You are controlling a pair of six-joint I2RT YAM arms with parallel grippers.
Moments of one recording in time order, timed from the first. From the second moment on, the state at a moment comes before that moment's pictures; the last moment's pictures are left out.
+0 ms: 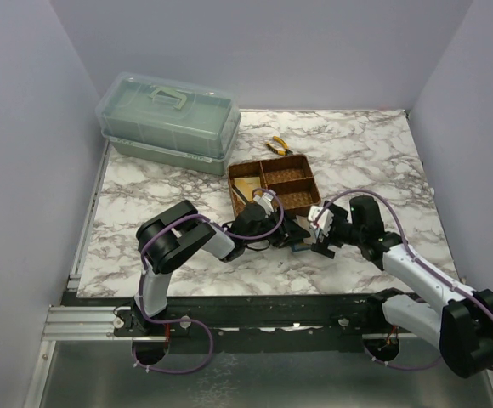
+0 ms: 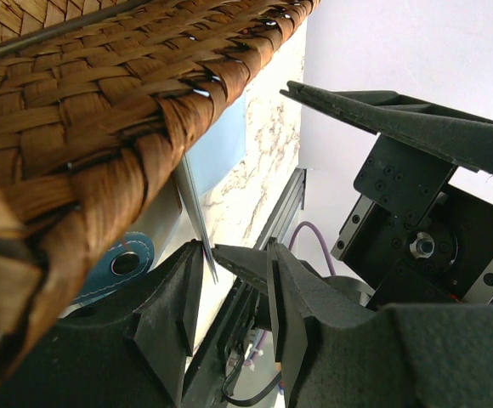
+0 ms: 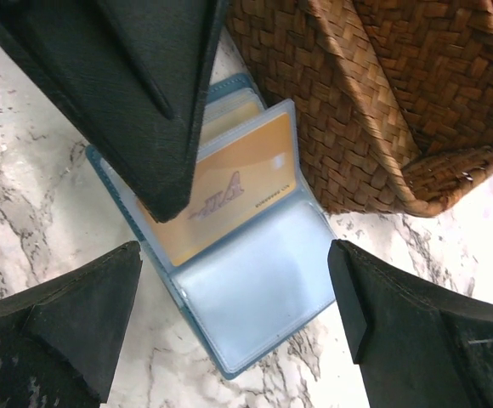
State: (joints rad) left arm -0.88 1.97 0.74 0.93 0.33 -1.35; right arm 0.33 1.02 0.42 -0.12 -0.48 -0.85
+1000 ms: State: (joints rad) left arm -0.88 1.97 0.74 0.93 0.33 -1.36; right arm 0.33 1.07 0.42 -0.03 -0.45 -0.80
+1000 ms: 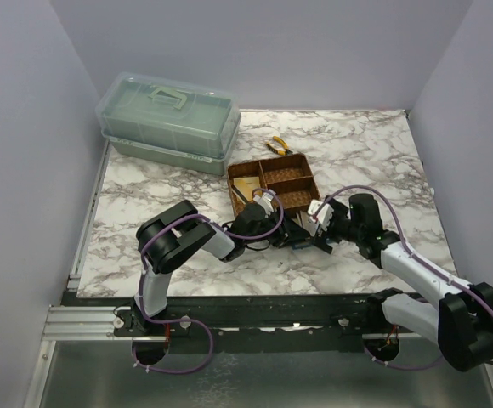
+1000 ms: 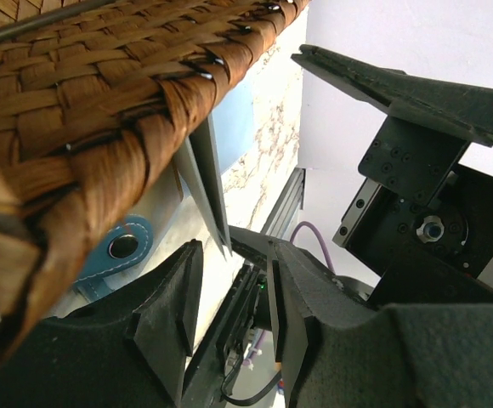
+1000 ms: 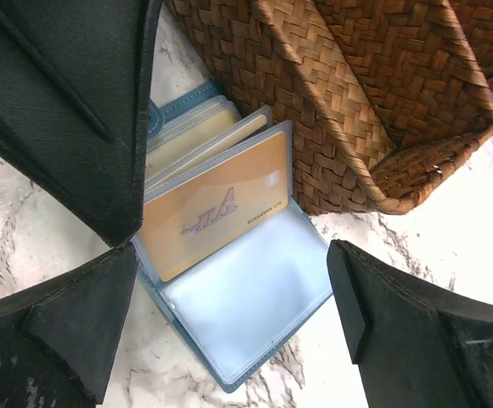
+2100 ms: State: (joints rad) left arm -0.86 1.96 0.72 0.95 0.32 -1.37; right arm 0.31 1.04 0.42 -0.02 -0.41 -0.80
